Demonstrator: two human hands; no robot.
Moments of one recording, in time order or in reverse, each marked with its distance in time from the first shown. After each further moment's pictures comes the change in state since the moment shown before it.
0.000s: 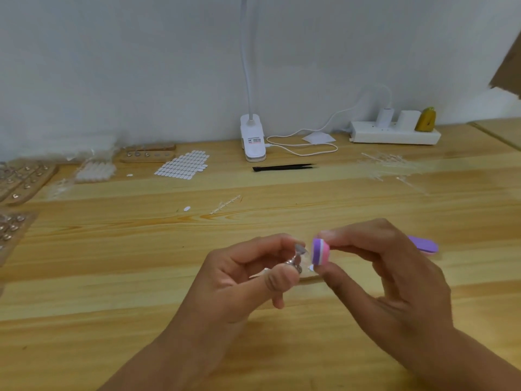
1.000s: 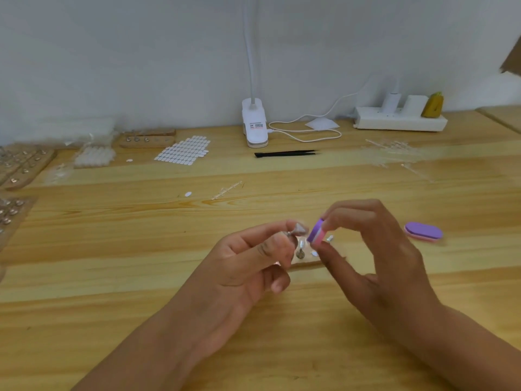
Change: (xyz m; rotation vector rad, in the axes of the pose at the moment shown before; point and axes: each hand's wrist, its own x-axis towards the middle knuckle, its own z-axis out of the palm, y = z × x) left_hand 0.004 -0.005 -0.005 -0.300 -0.117 -0.193; right_hand 0.000 0.008 0.007 -0.165 -0.067 -0.038
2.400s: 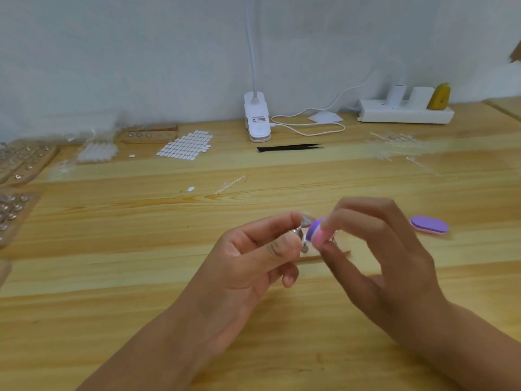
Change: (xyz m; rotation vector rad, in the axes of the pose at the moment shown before) left_hand 0.001 -0.004 0.002 0.039 -0.019 0.108; right_hand -0.003 -0.001 0.001 -0.066 0.023 -0.107
